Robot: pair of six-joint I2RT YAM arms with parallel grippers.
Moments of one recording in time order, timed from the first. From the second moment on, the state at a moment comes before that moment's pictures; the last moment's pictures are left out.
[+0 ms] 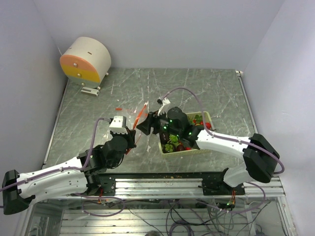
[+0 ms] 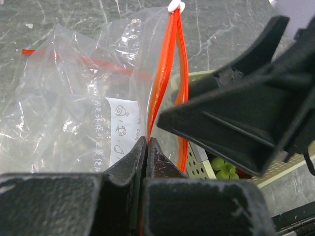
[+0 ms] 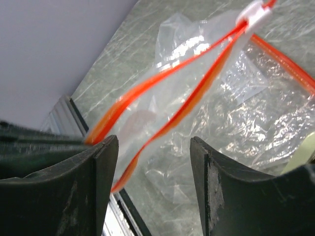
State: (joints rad) left arm -1.14 0.71 0.53 -0.16 -0.81 -0.62; right arm 0.94 1.44 0.83 0.36 -0.09 0.57
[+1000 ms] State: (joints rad) left arm -1.14 0.82 0.72 -0.43 -1.11 -0.75; right arm 1.09 1.47 0.92 0.04 0.42 0.53
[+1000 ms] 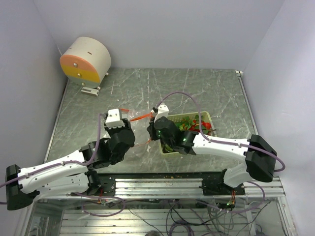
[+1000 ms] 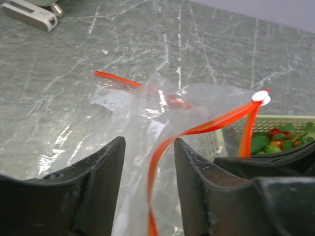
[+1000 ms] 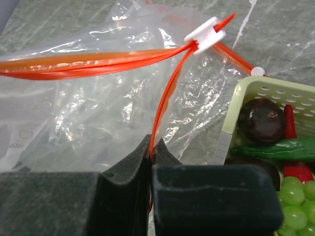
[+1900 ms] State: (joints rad) left arm -1.14 0.87 0.63 -0.41 -1.00 -0.73; right arm 1.11 1.39 1.03 -0.01 0.44 0.48
